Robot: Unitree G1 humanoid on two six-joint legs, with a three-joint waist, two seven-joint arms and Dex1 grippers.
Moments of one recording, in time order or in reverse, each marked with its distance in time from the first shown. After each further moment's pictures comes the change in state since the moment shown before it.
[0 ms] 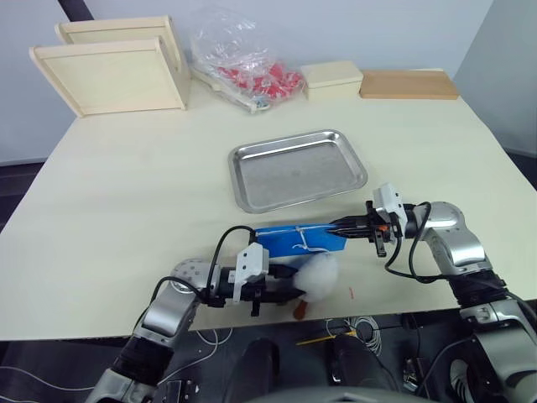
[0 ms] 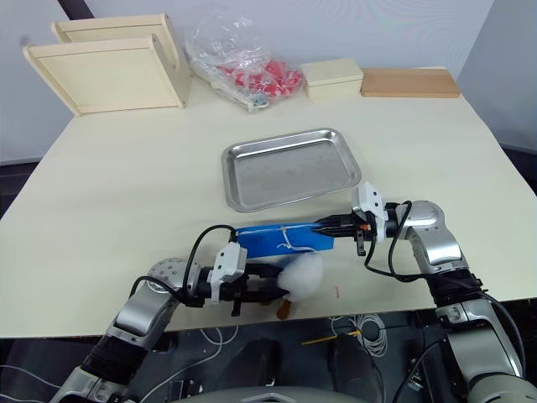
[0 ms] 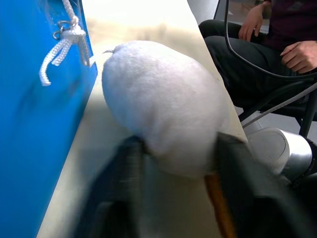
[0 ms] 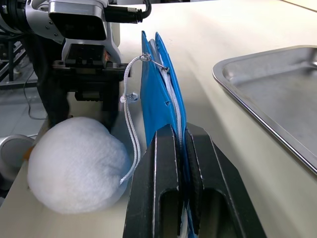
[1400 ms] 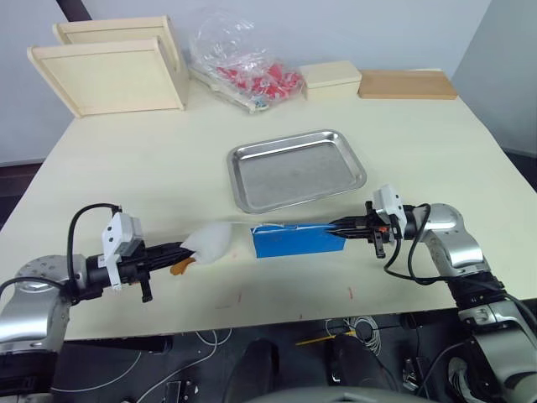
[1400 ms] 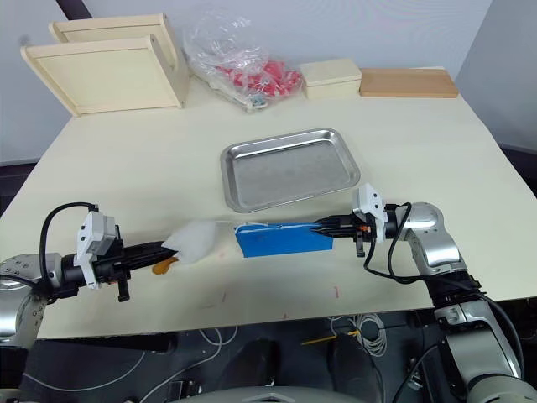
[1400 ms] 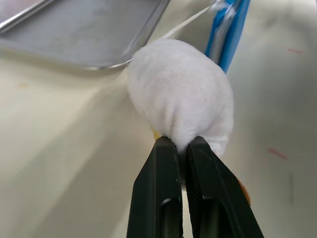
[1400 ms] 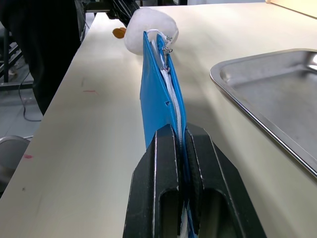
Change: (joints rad) left arm 0.162 0.347 0.539 0.165 -0.193 0.069 -0.083; right arm 0.008 0.010 -0.001 0.013 0.002 -0.038 -0.001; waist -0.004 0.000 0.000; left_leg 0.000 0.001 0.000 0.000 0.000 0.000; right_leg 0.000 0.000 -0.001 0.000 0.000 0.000
